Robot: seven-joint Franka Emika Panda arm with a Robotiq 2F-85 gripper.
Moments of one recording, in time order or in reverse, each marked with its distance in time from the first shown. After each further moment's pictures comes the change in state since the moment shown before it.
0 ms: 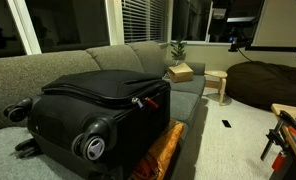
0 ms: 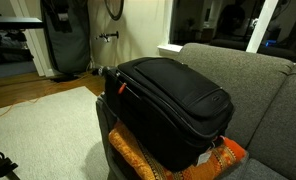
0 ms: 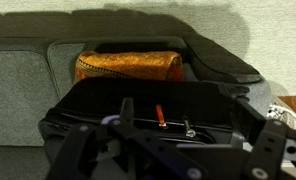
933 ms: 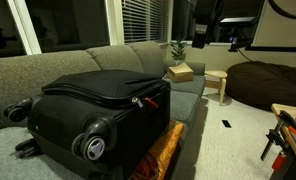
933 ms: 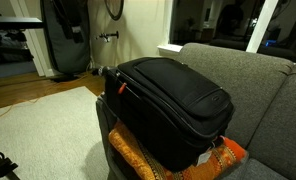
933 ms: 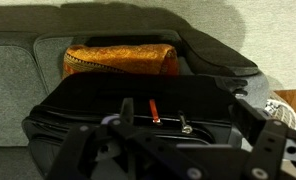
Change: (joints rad) arm 0.004 0.101 -0.008 0.011 0.008 0.113 0.000
